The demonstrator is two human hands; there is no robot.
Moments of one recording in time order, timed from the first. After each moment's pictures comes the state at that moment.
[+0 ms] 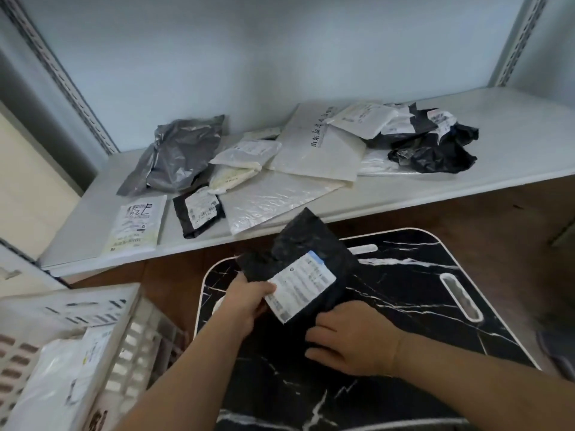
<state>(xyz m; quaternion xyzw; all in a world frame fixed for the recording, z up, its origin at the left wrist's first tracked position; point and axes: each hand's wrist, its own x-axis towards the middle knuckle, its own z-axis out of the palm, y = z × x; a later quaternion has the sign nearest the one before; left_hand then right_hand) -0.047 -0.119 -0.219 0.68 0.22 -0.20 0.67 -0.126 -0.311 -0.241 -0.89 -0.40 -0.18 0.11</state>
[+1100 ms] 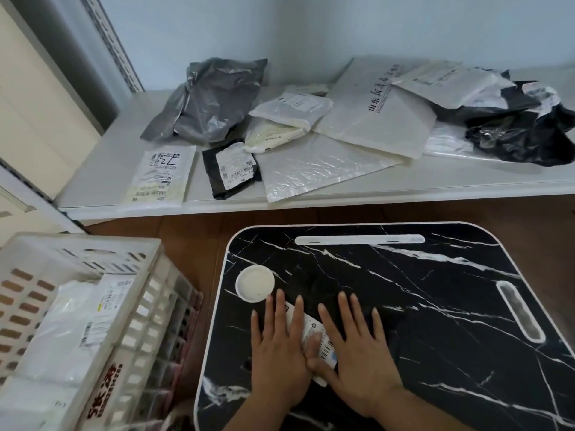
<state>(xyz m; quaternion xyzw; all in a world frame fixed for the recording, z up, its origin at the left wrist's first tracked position) -0.129 -0.093 -0.344 0.99 -0.07 -0.08 0.11 -0.144 -0.249 -0.331 -0.99 -0.09 0.11 0.07</state>
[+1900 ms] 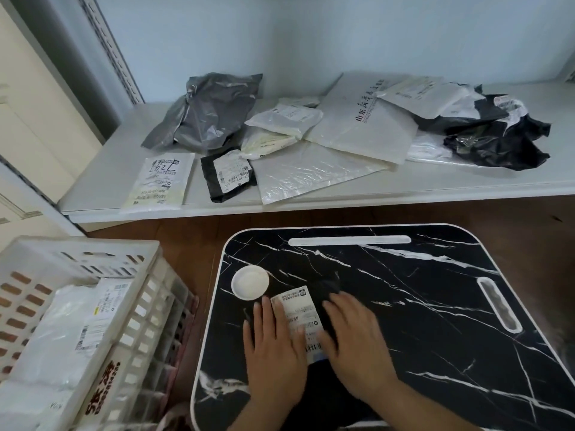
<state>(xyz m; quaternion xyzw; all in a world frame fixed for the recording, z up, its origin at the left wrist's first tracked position) -0.147 -0.102 -0.329 0.98 0.01 -0.01 0.19 -0.148 -0.251 -0.314 -0.98 -0.07 -0.08 0.15</state>
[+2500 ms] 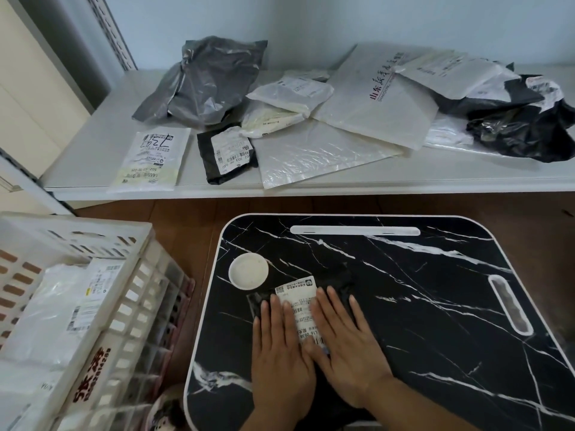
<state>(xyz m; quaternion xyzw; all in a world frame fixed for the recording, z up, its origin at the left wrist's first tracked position) -0.161 -0.111 -0.367 0.98 -0.05 0.04 0.16 -0.146 -0.253 -0.350 -0.98 -0.18 0.01 0.05</state>
